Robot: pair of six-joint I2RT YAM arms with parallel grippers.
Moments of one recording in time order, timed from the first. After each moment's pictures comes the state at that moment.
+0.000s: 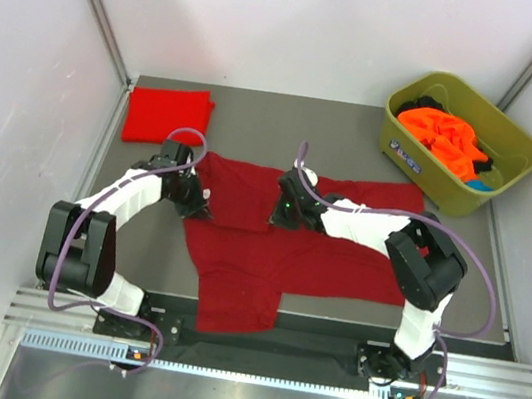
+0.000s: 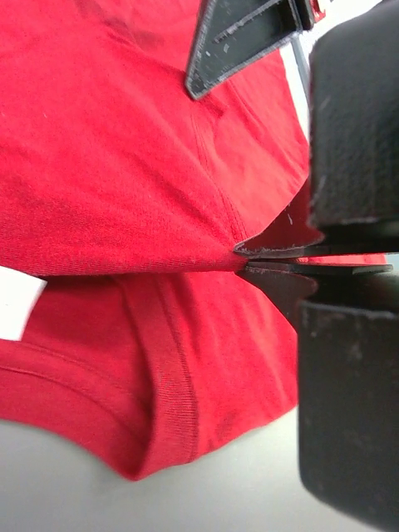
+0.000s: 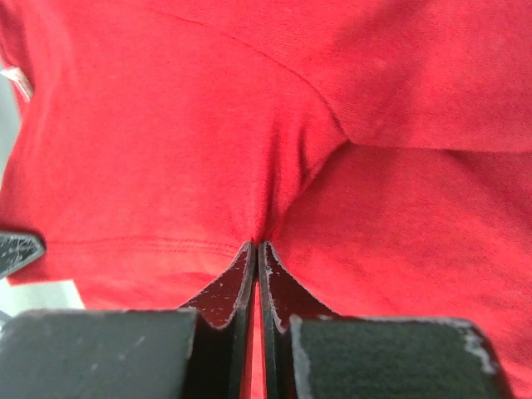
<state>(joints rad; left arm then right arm) -0.13 1.47 0.89 -0.55 0.30 -0.64 0.81 1.86 1.16 -0.18 0.06 0.89</state>
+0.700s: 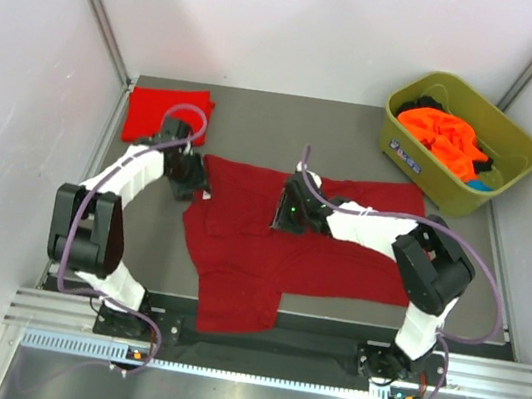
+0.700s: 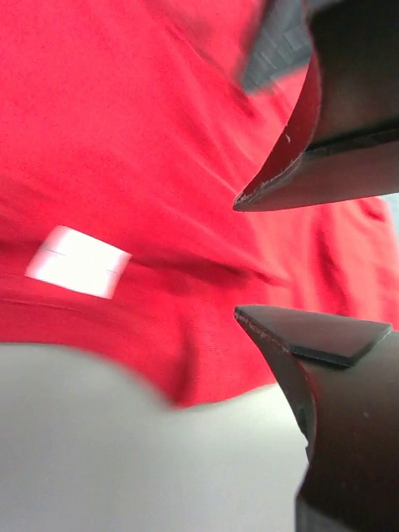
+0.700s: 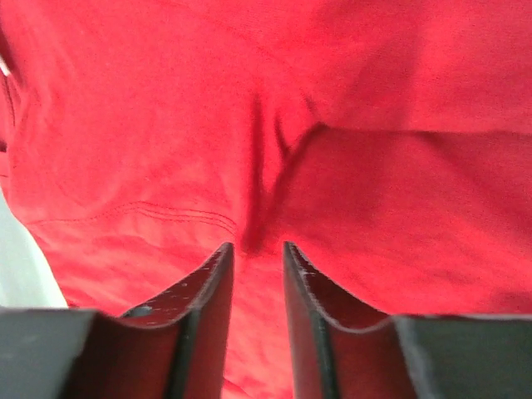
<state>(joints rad) -0.11 1.58 1.05 -0.67 0.19 -0.60 0.80 1.83 1.12 -0.20 0.03 0.83</state>
